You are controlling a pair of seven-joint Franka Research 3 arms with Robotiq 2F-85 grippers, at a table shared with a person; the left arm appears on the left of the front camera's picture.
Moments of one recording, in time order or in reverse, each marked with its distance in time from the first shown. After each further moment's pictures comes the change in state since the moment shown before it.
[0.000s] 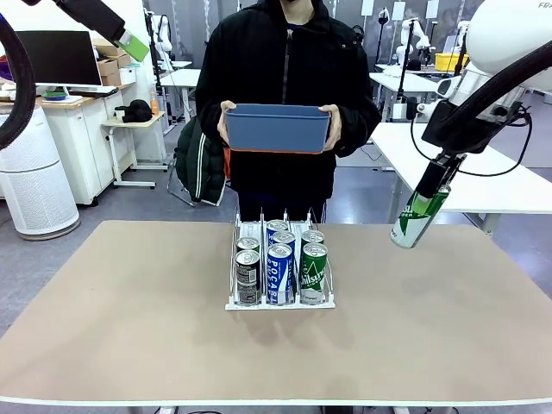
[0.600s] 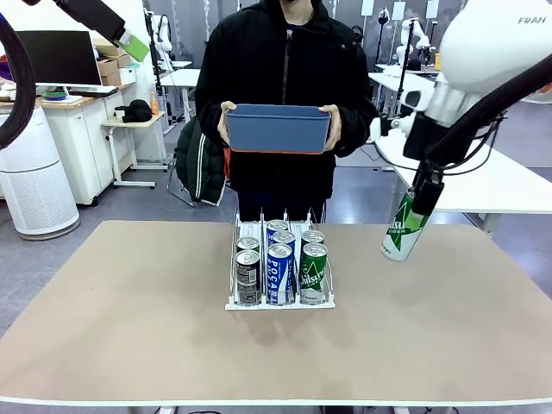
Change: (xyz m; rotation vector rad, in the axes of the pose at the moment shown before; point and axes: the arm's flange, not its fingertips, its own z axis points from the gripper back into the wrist) left arm 0.000 0.000 0.000 -0.001 0.000 -0.001; right arm 0.022 0.048 -0.025 -0.061 0.116 0.440
